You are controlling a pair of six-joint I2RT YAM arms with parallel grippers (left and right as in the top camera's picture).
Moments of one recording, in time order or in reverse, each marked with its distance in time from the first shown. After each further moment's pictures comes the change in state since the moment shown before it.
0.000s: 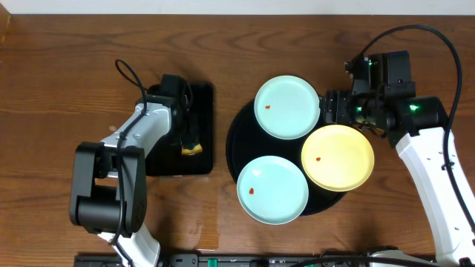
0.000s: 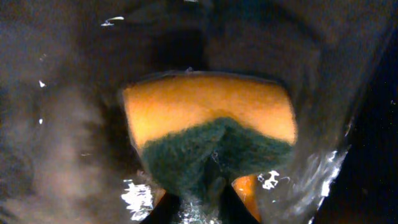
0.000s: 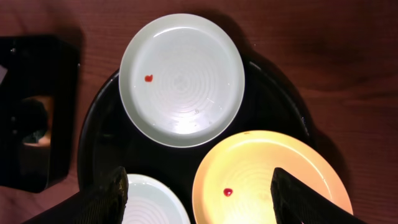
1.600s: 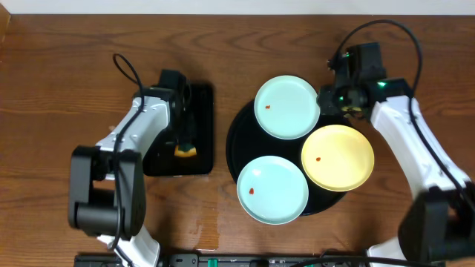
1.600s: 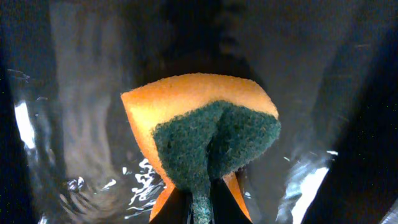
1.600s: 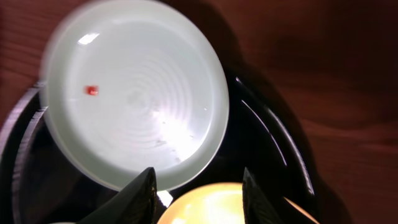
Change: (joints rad) left arm 0.000 -0.048 0.099 -0.187 -0.058 0.003; right arm 0.003 0.301 0.002 0.181 0.055 -0.102
